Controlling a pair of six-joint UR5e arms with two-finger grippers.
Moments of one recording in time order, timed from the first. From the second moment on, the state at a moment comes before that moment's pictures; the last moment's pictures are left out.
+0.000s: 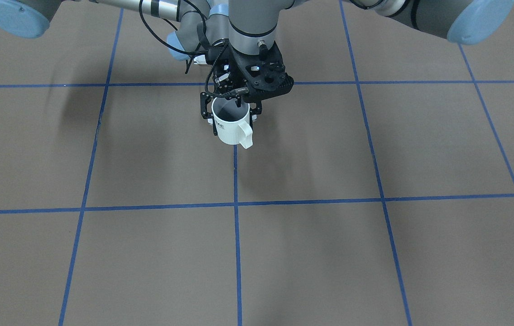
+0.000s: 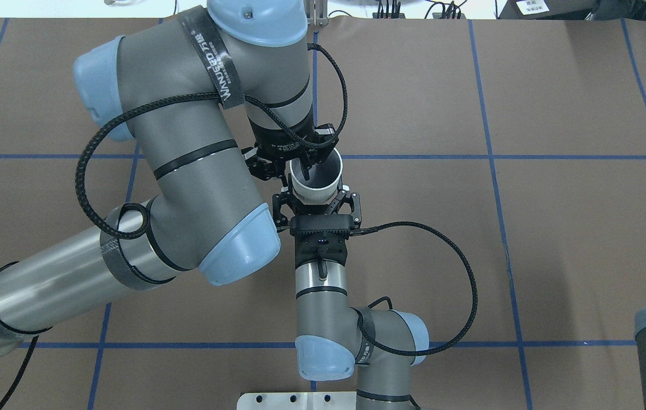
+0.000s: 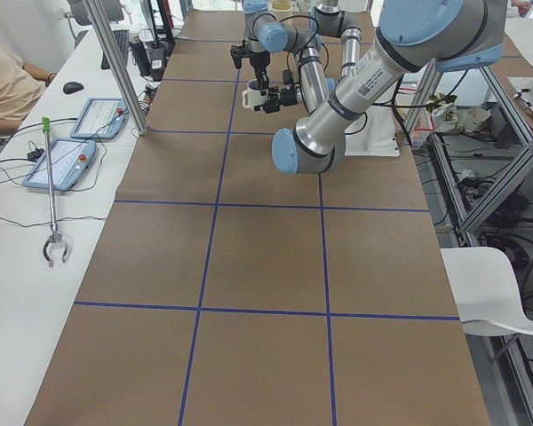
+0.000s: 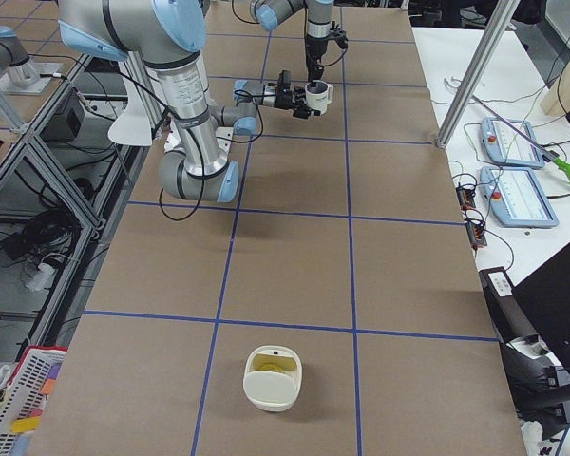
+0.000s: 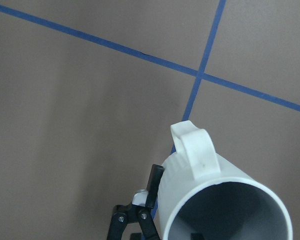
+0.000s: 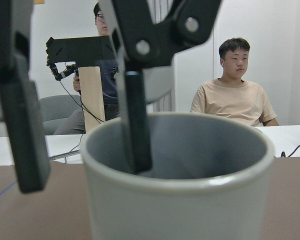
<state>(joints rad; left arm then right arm) -0.64 -2.55 -1.72 -1.16 -2.06 -1.42 0.14 -0.88 1.43 -0.93 0.33 1.19</state>
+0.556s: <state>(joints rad) -0.64 -2.55 -1.72 -1.16 -2.06 -1.42 0.15 -0.88 1.43 -0.93 0.33 1.19</state>
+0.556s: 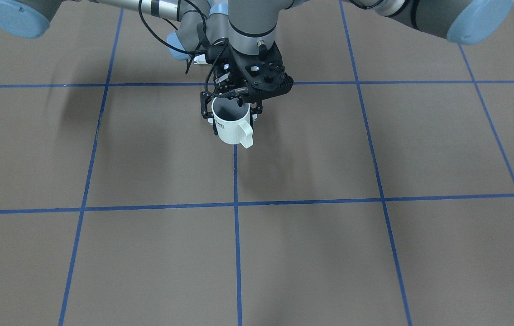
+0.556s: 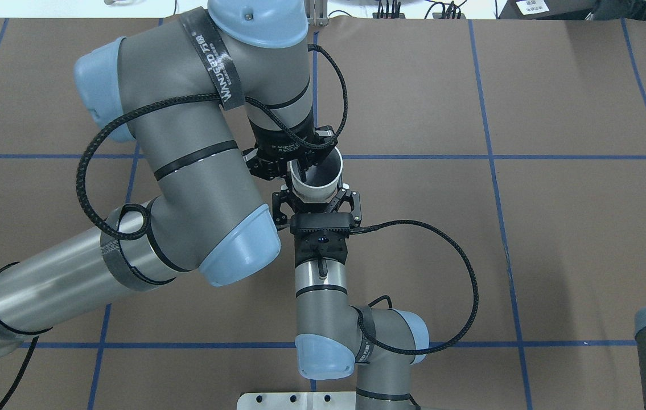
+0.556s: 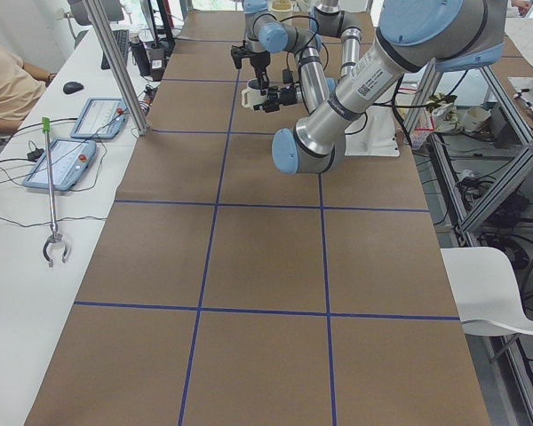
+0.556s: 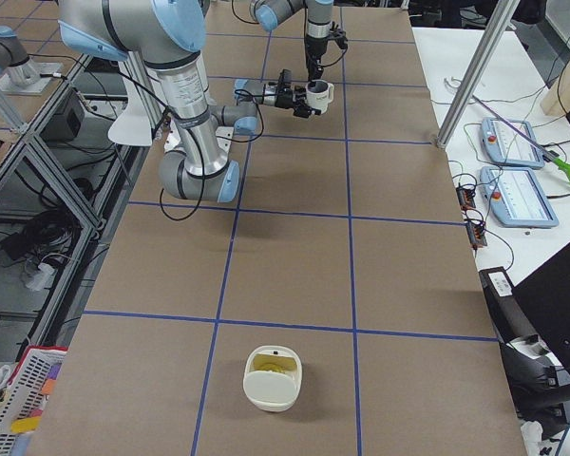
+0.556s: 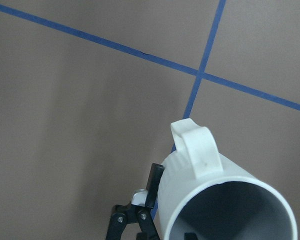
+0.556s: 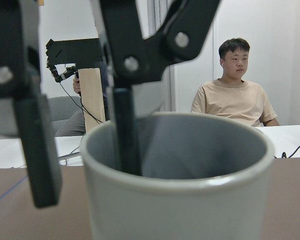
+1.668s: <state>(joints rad) -0.65 -2.56 -1.77 -1.15 -2.06 -1.42 0.14 -0.92 1.43 -0.93 0.34 1.19</state>
